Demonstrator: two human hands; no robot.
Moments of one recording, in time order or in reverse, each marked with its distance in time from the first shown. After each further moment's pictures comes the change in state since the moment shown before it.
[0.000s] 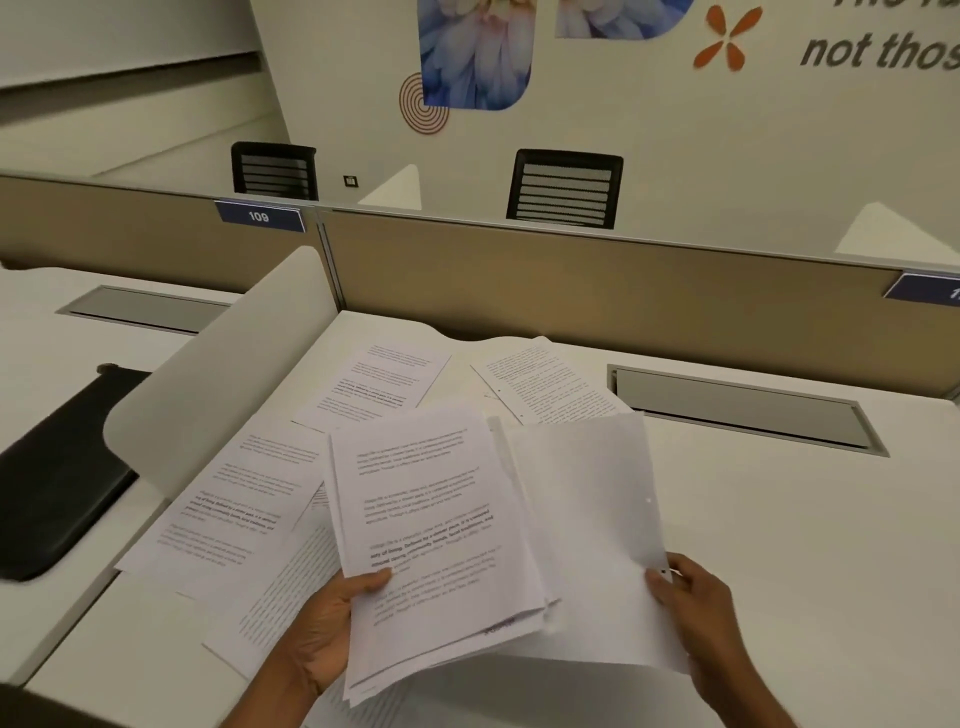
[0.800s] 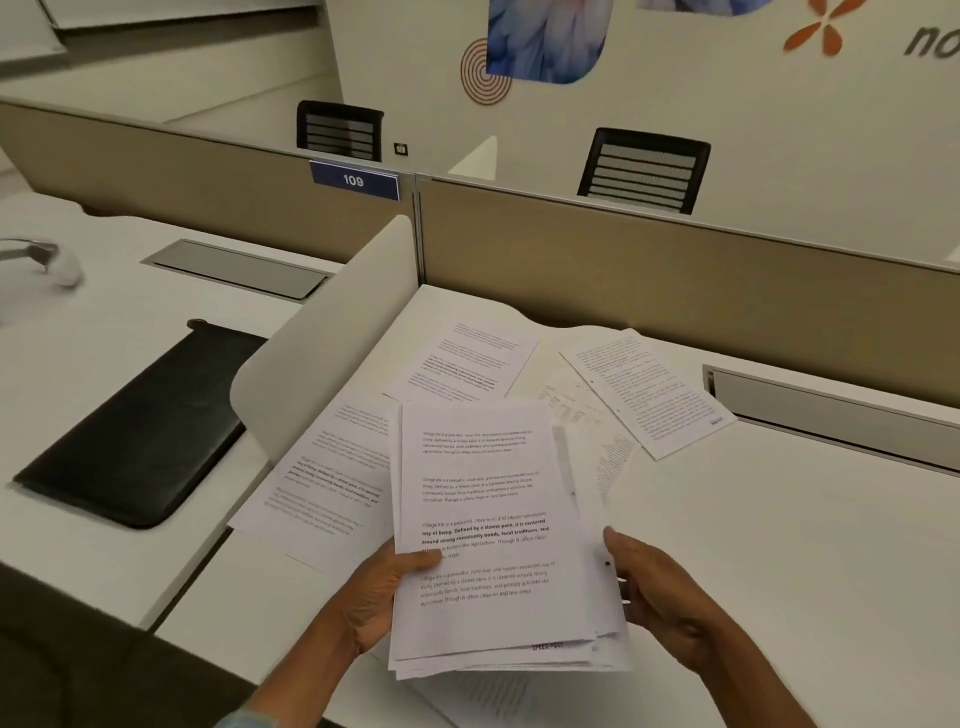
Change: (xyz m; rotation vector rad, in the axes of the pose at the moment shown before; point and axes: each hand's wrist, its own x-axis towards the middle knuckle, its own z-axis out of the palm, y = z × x) left_hand 0.004 0.067 -0.099 0.190 -0.107 0.011; right_hand -0.038 -0.048 0.168 0.049 -0.546 0.274
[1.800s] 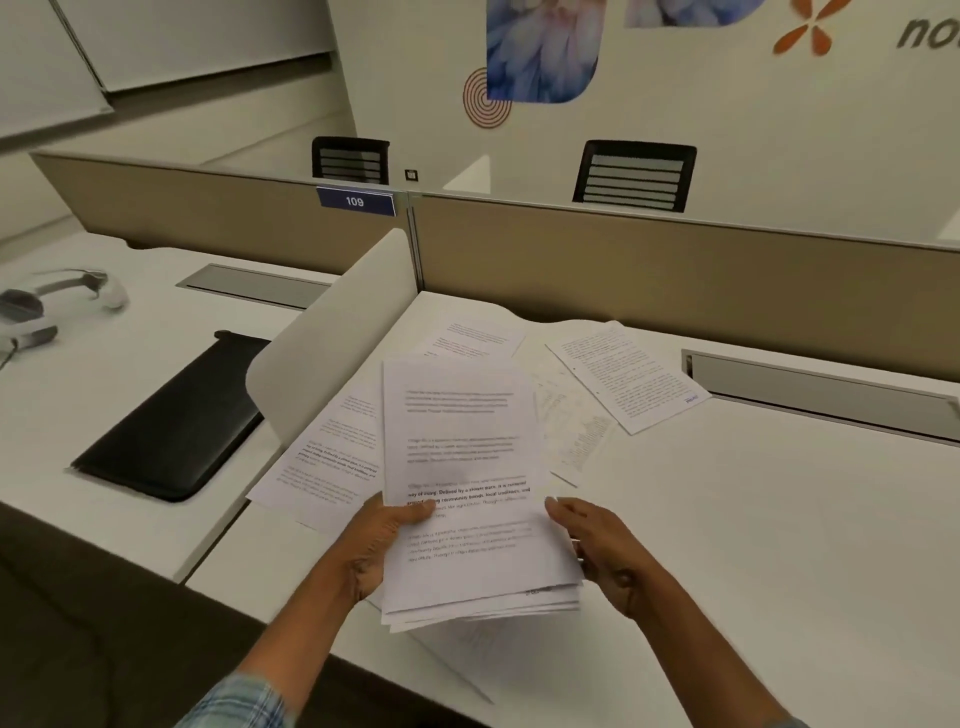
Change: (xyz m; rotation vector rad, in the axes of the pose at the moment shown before) left_hand -0.050 0.004 0.059 0.163 0.113 0.164; right_hand -0.036 0.010 0.011 -0.017 -0.073 -0.102
